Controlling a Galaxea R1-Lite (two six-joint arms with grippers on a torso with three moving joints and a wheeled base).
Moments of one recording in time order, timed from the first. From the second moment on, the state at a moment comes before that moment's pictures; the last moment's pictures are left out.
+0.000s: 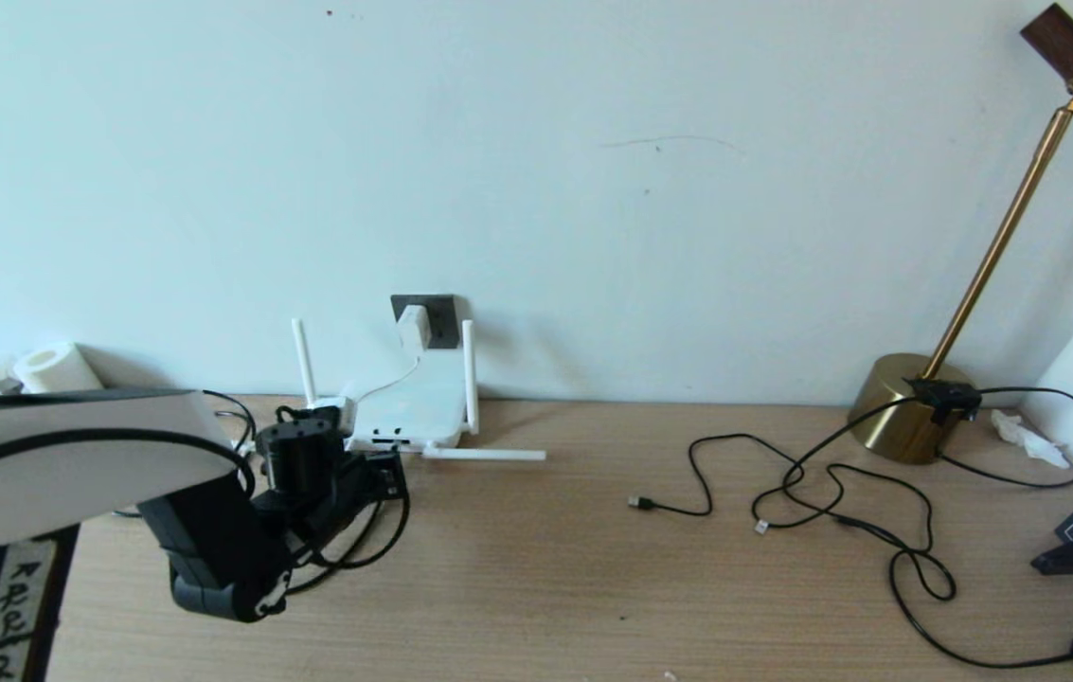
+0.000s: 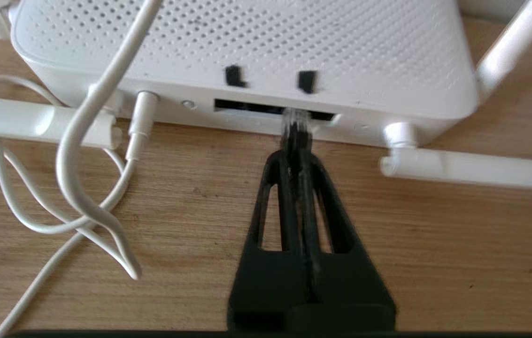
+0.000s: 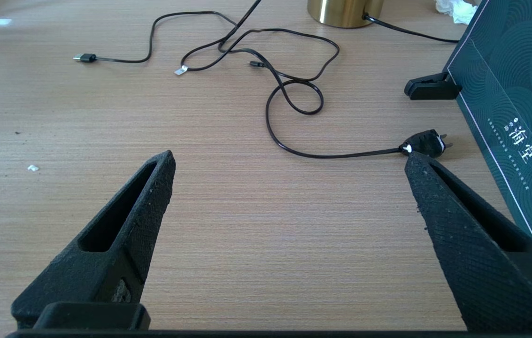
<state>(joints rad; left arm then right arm) -0.20 2.31 -0.74 -1.27 0.10 -0.14 0.00 0.00 -0.10 0.24 -0.03 0.03</state>
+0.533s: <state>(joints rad) -0.20 2.31 -0.74 -1.27 0.10 -0.14 0.00 0.00 -0.10 0.24 -0.03 0.03</state>
